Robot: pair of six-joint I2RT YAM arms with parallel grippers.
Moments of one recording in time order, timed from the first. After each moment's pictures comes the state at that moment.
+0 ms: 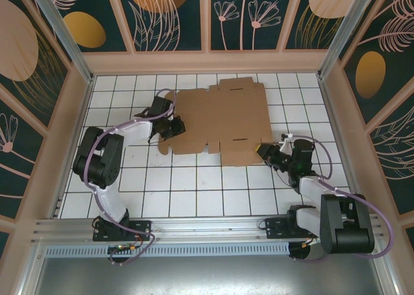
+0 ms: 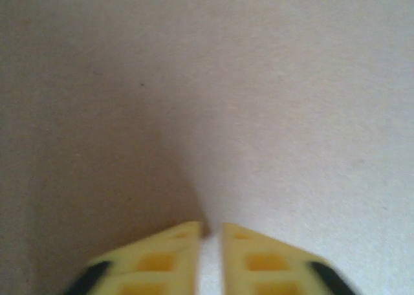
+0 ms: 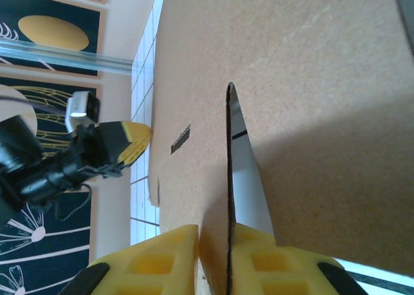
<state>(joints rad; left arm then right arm) -0.37 1.81 1.12 -0.26 0.29 -0.62 0.03 1.13 0.22 0.40 -0.77 0.91</state>
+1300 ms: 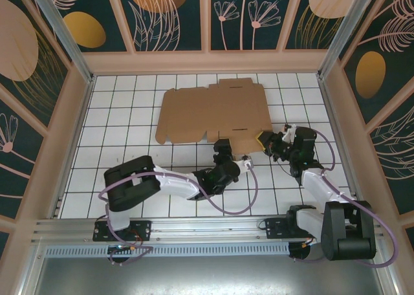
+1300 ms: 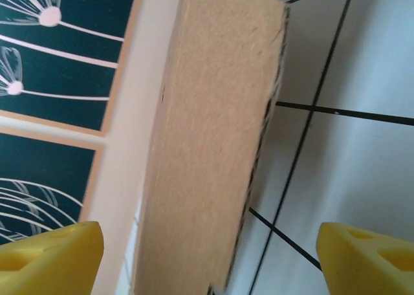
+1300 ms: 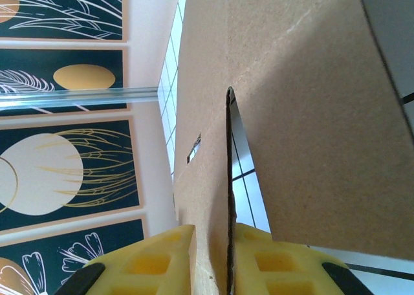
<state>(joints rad) -1.24 1.91 0.92 0.56 -0.85 0.80 0.05 1.09 0.38 0.25 -0.75 1.15</state>
